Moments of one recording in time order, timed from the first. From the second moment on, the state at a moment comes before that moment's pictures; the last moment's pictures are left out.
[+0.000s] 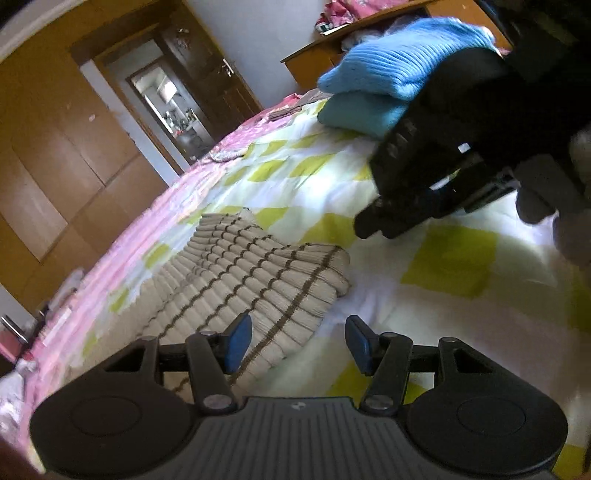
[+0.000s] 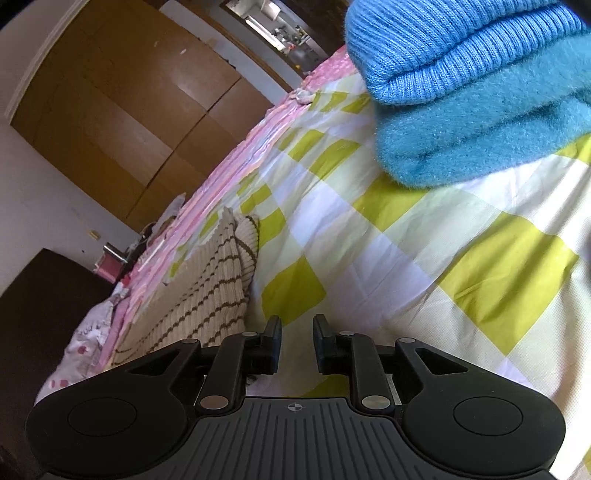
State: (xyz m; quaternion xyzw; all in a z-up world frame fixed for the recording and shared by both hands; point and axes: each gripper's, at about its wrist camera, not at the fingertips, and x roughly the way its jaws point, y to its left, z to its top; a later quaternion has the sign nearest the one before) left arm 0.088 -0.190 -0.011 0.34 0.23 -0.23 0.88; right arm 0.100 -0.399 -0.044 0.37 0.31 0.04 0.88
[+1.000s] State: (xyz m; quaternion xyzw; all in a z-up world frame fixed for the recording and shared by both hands) left arm 0.124 -0.182 0.008 0.20 0.24 -0.26 0.91; right arm 0.235 -0.375 -0.048 0.38 0.34 0.12 0.85
